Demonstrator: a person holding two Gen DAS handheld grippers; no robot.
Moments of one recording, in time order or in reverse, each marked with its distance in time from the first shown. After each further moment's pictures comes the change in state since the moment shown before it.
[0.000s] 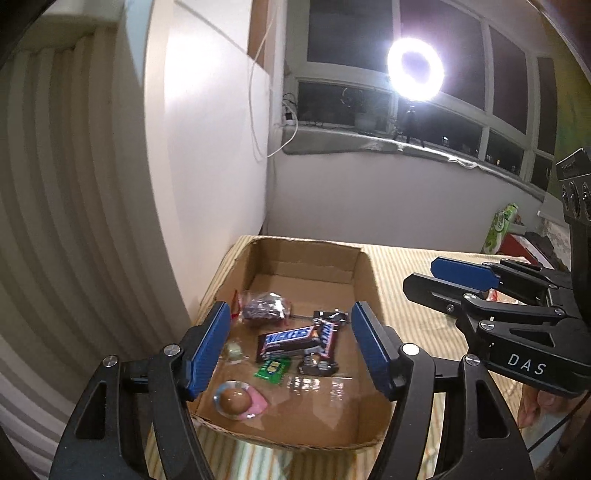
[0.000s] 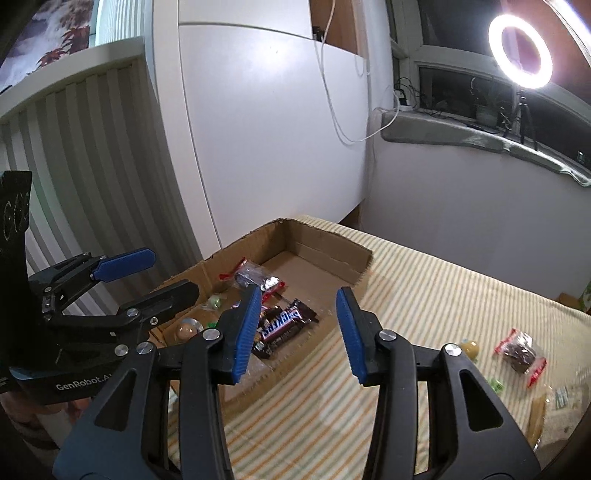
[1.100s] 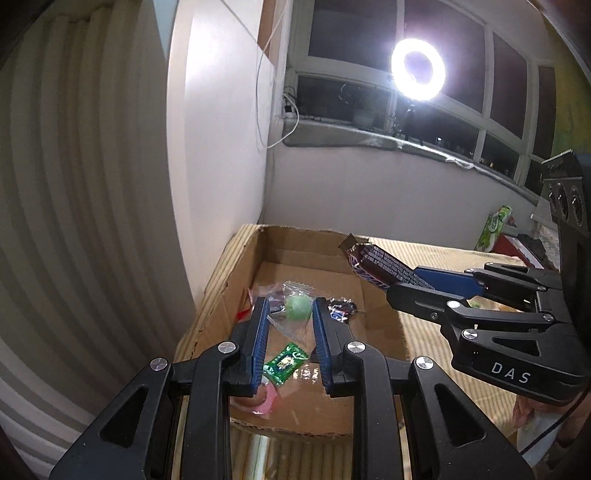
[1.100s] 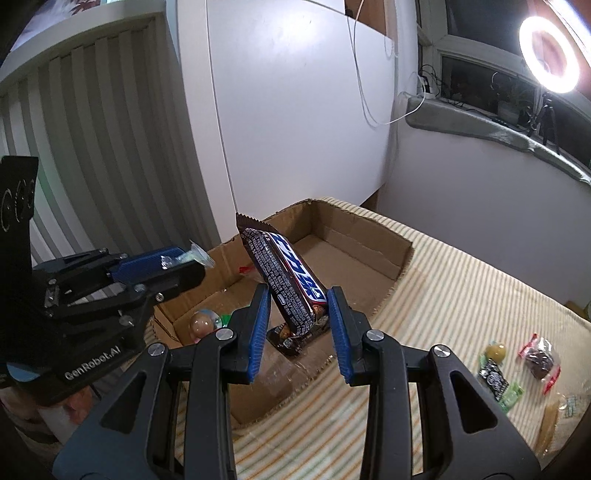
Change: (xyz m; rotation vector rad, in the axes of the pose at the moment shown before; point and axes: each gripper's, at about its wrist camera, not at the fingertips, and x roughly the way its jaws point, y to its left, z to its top) left arm 0.009 0.026 -0.010 -0.036 0.028 -0.044; right arm 0.046 0.039 0.004 -0.066 0.096 0.044
